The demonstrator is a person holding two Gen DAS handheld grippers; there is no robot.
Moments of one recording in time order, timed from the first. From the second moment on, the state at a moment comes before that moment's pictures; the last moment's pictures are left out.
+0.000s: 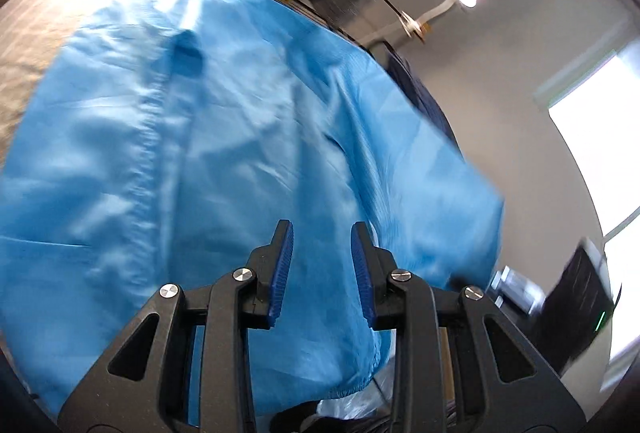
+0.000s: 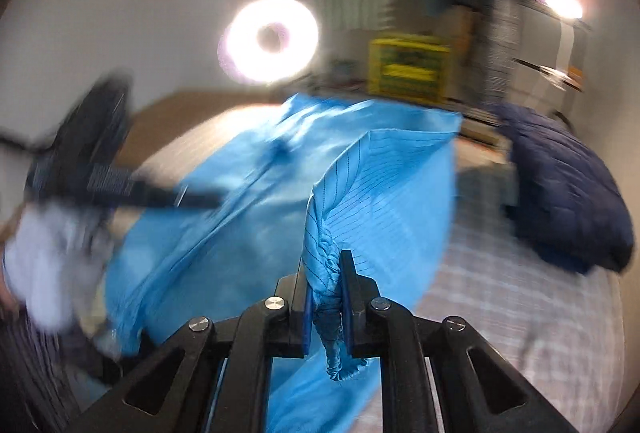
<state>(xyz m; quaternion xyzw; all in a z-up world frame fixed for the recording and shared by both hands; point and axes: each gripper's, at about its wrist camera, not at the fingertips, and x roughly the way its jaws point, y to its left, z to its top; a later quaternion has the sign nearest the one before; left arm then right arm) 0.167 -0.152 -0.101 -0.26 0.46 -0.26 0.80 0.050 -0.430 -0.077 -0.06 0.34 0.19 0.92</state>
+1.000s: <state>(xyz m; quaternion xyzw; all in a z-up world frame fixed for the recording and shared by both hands) 0.113 -0.227 -0.156 -0.15 0.57 -0.32 0.74 0.115 -0.540 -0.116 0.17 0.39 0.22 0.88</state>
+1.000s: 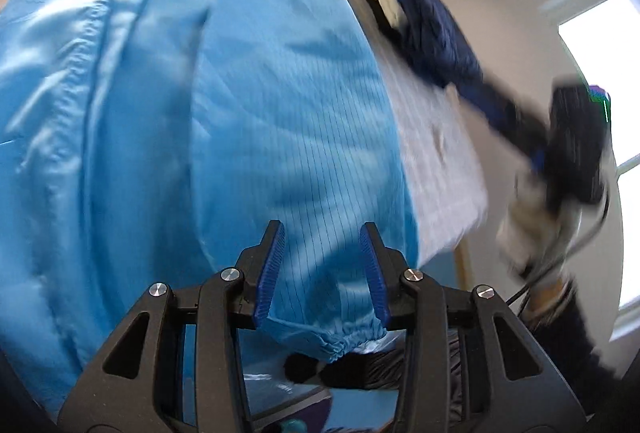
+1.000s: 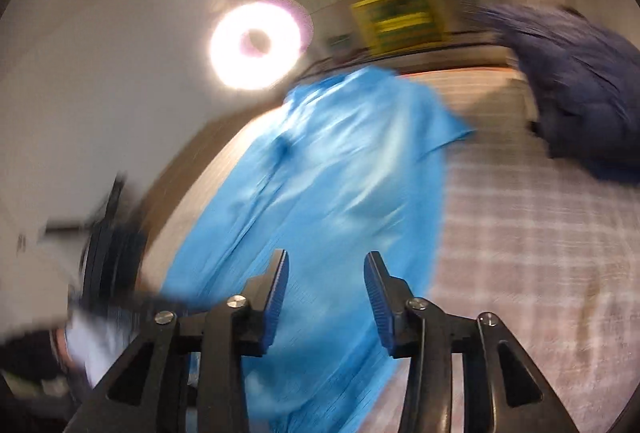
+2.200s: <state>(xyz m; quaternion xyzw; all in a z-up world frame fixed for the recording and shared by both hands) 0.092 -0.207 -0.181 -0.09 0.61 -0.34 0.71 0.329 -0.571 -0.190 0.30 0.40 0.10 0.86</state>
